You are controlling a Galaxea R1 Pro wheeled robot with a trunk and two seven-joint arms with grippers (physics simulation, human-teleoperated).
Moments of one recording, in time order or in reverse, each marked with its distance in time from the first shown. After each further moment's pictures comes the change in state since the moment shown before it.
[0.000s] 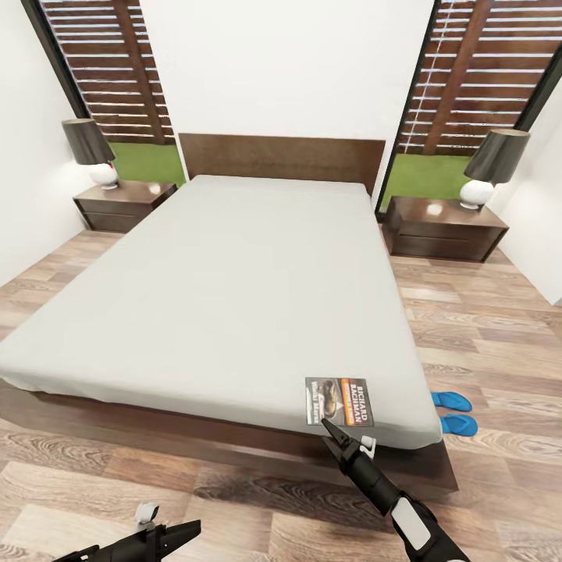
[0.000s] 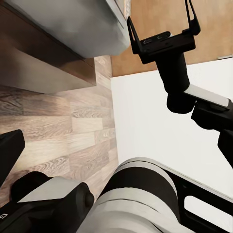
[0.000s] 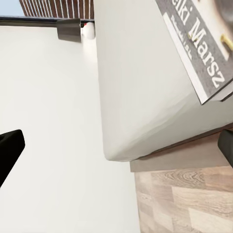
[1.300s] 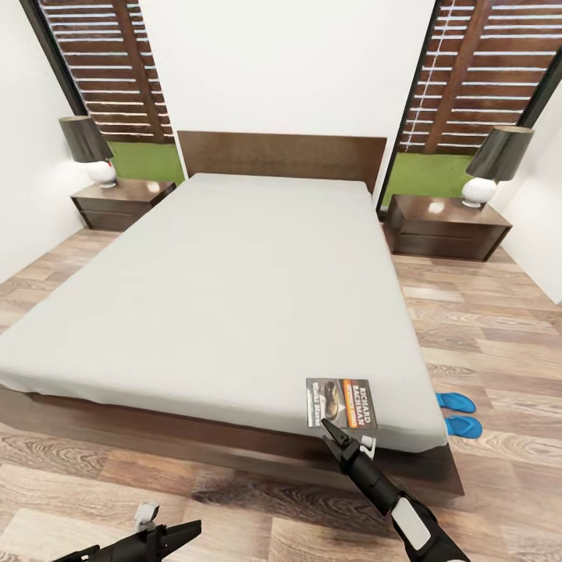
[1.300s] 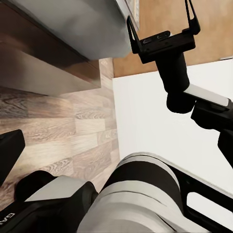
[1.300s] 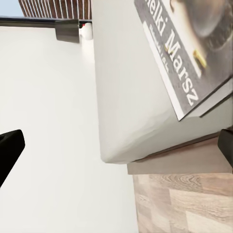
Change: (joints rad) left arm 0.000 -0.001 -0.001 0.000 0.000 0.000 0.000; right arm 0.000 0.000 0.000 0.000 0.000 0.000 0.000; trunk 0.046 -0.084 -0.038
